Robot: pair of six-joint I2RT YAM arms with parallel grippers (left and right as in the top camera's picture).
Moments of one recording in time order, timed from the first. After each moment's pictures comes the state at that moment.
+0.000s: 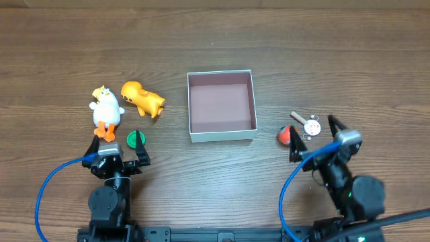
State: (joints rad) left arm -0.03 0.01 0.03 -0.10 -0.17 -0.04; right arm 0.17 0.32 0.35 -0.11 -0.15 0.10
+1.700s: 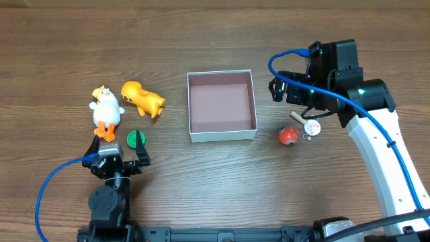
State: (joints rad) left arm -0.03 0.01 0.03 -0.10 -0.17 -0.04; right arm 0.18 1.44 1.36 -0.94 -0.24 0.30
